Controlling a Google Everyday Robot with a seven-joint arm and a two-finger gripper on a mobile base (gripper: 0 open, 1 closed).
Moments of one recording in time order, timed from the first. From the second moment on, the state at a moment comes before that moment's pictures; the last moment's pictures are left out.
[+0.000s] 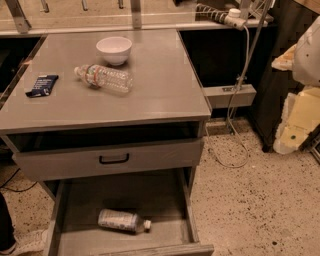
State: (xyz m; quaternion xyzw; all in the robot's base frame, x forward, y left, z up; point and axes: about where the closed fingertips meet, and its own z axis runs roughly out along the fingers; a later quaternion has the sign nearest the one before) arm 0.438 -0.217 0.976 -0.60 0.78 -0.03 0.16
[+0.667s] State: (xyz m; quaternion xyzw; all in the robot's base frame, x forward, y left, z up) arm 0.429 -0.209 0.966 -0.60 0.78 -0.04 0.16
